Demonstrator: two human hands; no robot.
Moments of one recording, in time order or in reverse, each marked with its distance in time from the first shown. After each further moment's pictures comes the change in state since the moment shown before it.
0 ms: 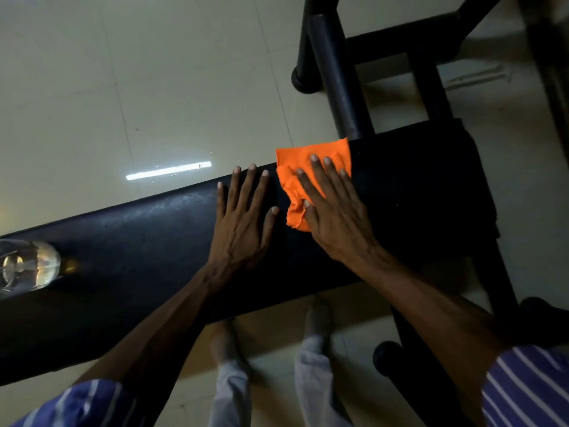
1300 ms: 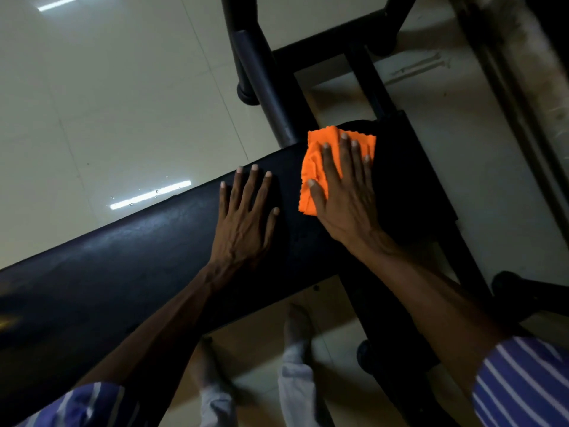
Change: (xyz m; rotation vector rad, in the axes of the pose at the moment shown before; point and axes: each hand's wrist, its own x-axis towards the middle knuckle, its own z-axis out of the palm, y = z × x) left_hand 0.055 0.107 0.037 0.057 -0.031 0.164; right_hand -0.021 0.125 -0.029 0.019 0.007 0.381
